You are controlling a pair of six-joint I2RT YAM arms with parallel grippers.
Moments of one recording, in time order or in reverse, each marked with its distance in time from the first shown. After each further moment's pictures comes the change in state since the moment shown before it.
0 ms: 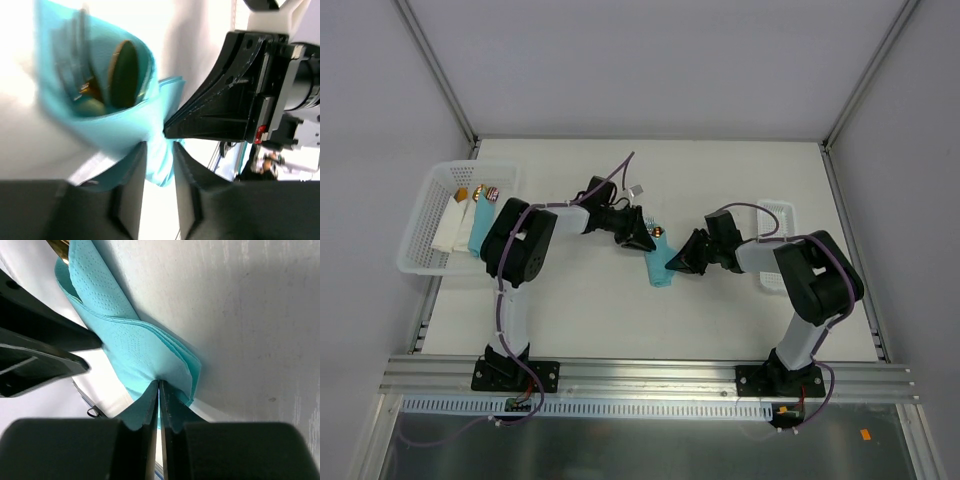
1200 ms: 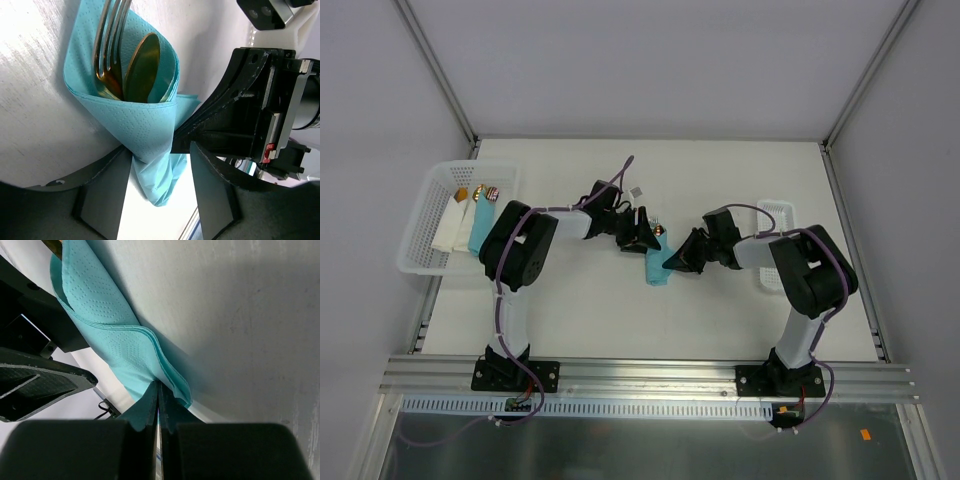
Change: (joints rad) left arm -0.024 -0.046 -0.060 0.032 -0.187 -0.081; right arm -0.013 0.057 0.034 0.001 -0.069 0.032
